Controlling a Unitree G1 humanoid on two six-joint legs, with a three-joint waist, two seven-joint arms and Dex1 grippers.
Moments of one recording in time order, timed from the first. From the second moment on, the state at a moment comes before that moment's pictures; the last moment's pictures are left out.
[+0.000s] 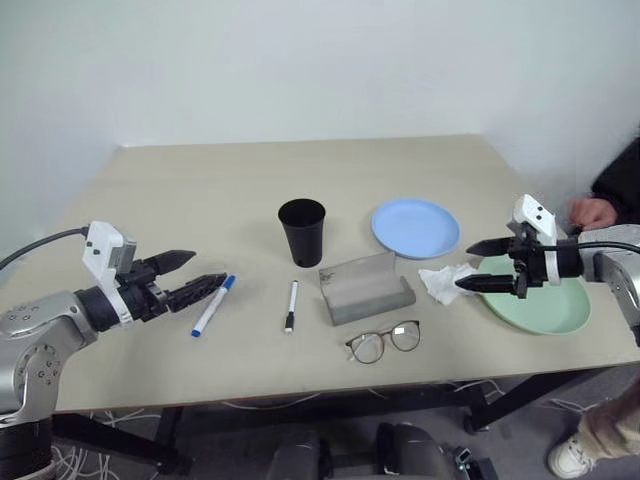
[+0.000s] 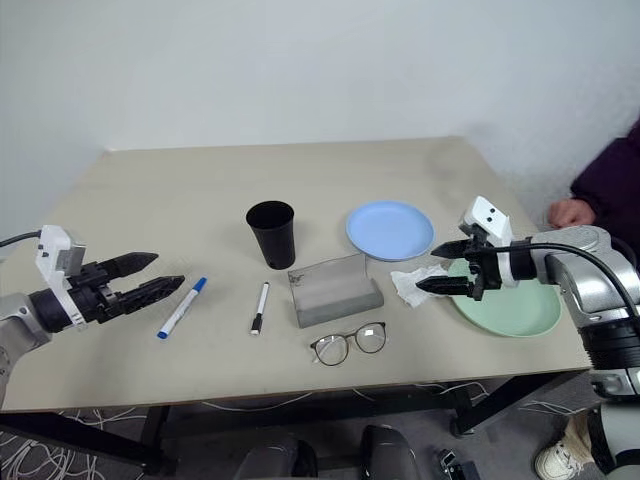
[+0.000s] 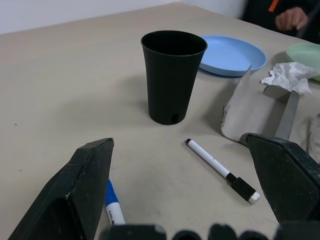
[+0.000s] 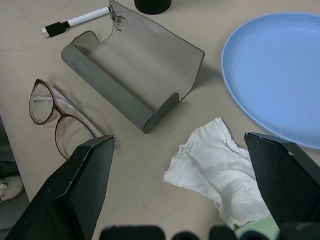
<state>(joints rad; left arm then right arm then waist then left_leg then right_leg) -0.04 0.82 0.45 -0.20 -0.65 0.69 -0.93 -0.57 -0.92 0.12 0.12 0.35 0.64 1.25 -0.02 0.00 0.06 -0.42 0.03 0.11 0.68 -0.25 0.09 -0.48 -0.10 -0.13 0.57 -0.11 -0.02</state>
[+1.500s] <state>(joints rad) -0.01 0.79 0.30 -0.18 -0.57 0.56 -0.96 -0.47 -0.89 0.17 0.25 0.12 0.63 1.07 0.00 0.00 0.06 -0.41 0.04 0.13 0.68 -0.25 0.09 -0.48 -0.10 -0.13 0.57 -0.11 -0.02</state>
